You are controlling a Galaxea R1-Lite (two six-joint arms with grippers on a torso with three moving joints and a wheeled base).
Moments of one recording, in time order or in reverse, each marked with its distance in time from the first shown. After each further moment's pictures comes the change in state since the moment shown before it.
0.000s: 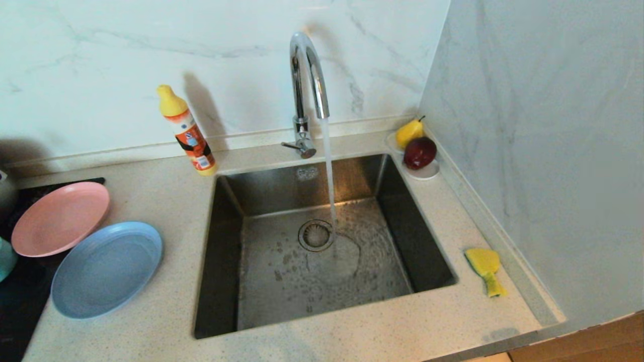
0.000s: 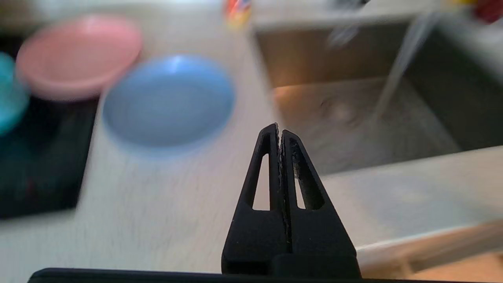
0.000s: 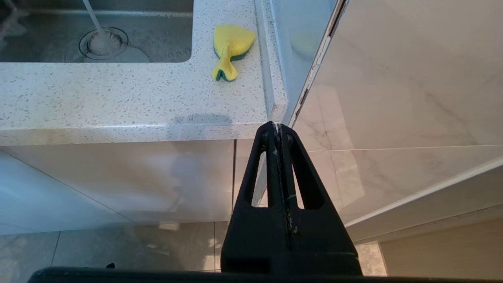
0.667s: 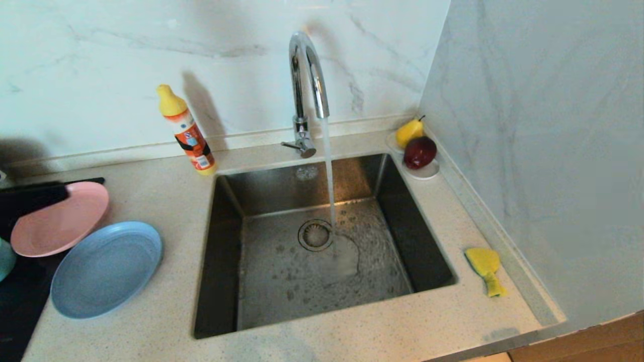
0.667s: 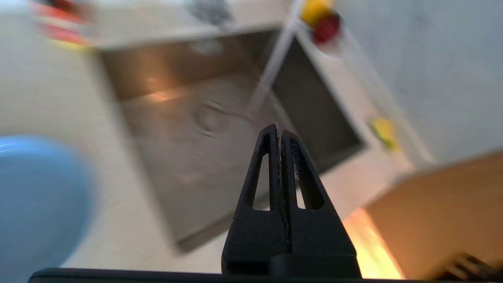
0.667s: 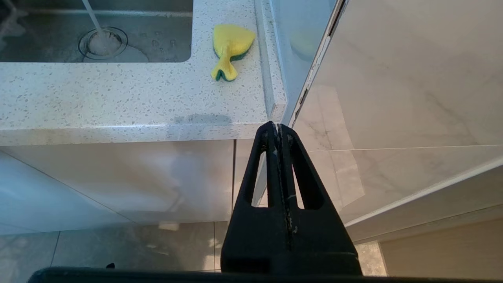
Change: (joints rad) left arm -0.023 0.902 -0.714 0.049 -0.440 -0.177; right arm 0.000 0.000 0.000 0.000 0.000 0.000
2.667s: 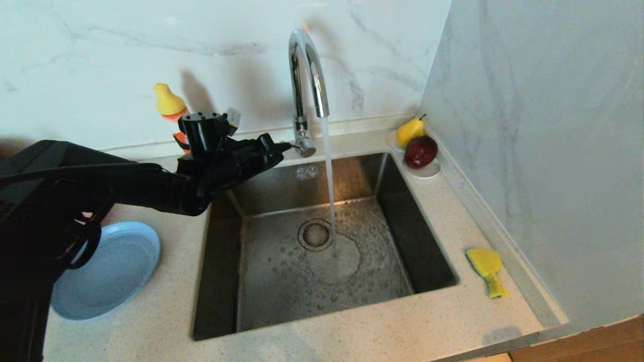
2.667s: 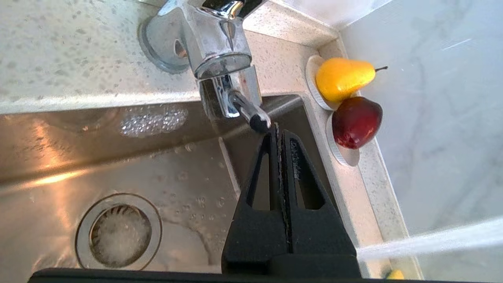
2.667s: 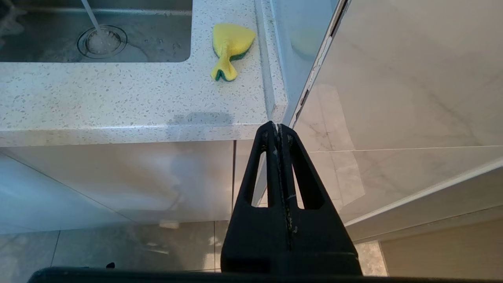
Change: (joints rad) left arm -0.196 1.311 -0.645 -0.795 0.092 -0.447; right arm 0.000 0.000 0.000 0.000 0.000 0.000
